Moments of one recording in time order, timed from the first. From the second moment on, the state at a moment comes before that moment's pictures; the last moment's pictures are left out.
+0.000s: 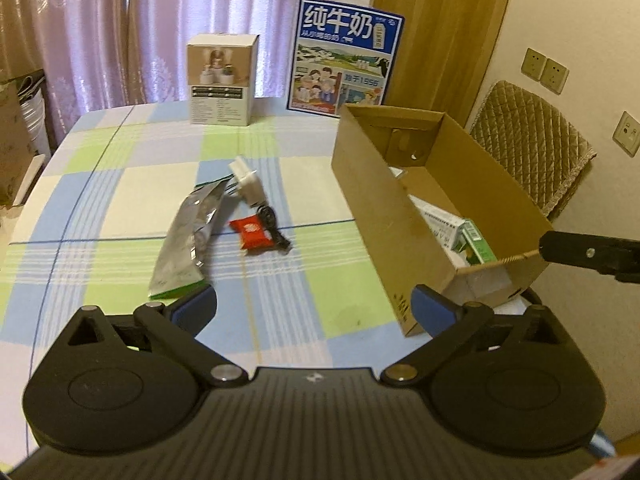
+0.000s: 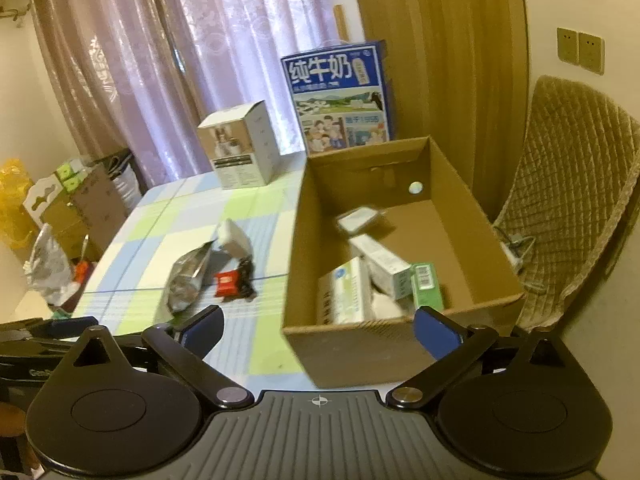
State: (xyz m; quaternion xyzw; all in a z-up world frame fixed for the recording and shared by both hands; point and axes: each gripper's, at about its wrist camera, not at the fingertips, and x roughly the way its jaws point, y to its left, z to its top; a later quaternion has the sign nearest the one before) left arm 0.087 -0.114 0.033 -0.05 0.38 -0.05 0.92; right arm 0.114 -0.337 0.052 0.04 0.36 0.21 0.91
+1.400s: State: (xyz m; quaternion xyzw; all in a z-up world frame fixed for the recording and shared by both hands) left arm 0.026 0.003 0.025 -0.08 0.39 0.01 0.92; right arm 0.058 -0.233 0.027 0.00 0.38 0.30 0.88
